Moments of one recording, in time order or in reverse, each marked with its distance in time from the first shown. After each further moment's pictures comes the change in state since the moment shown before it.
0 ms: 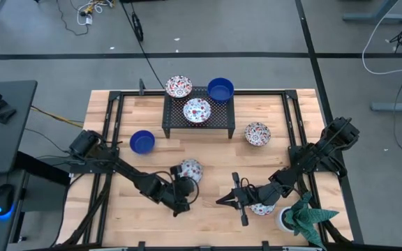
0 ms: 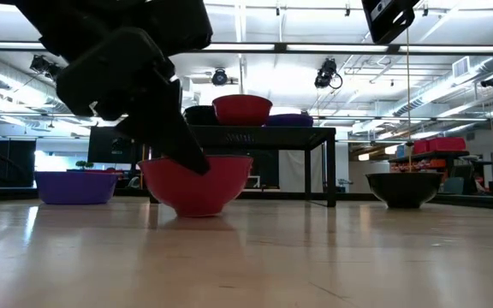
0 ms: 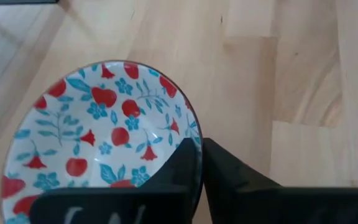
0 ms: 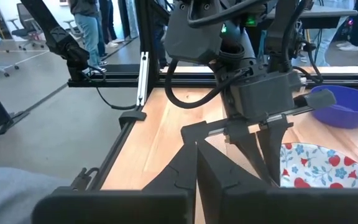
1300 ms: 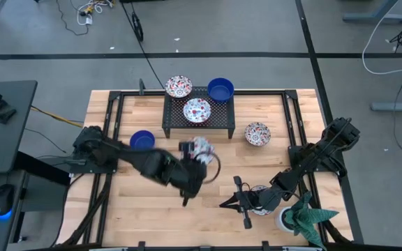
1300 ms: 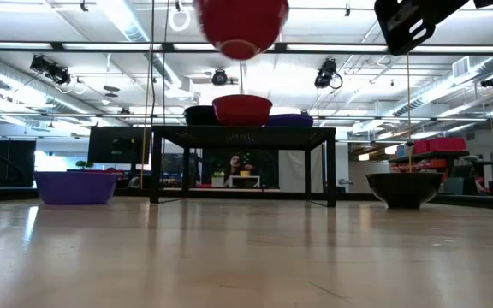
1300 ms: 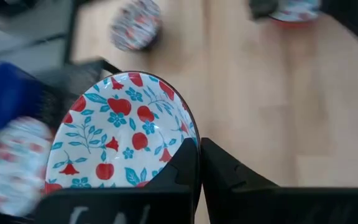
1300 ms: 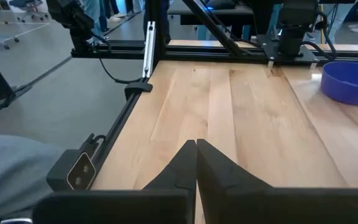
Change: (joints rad) left arm 0.138 0.000 0.867 -0.892 0.041 0.349; right arm 0.035 0.000 0.000 -0.112 0.001 0.036
